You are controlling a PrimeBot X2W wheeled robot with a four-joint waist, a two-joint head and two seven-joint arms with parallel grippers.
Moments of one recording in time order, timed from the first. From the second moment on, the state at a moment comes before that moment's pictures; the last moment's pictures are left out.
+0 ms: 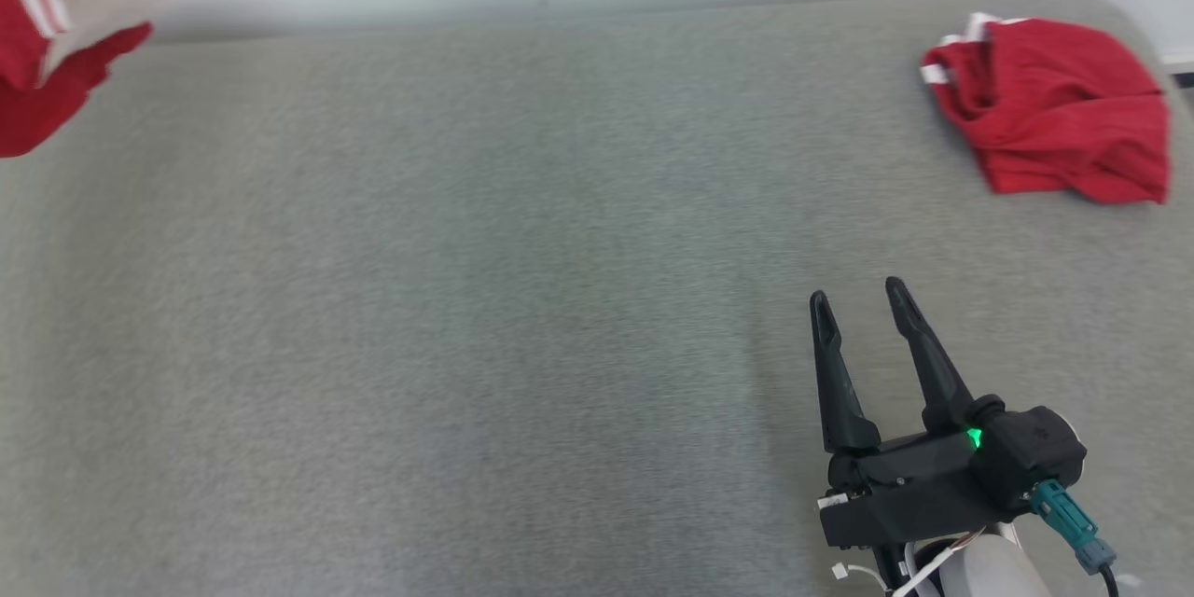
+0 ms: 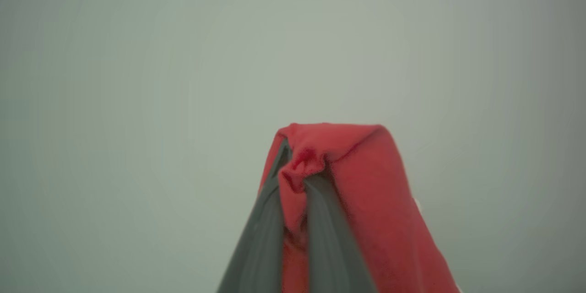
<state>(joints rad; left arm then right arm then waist) -1.27 0.58 -0.22 0.77 -0.45 -0.13 -0.16 -0.16 -0.05 0.10 0.07 0.14 0.13 -0.26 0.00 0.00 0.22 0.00</state>
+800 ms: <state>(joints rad) -0.91 0.32 -0.38 0.22 -0.57 -0.03 -0.07 -0.13 -0.05 0.09 0.12 0.17 0.13 -0.26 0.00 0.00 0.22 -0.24</state>
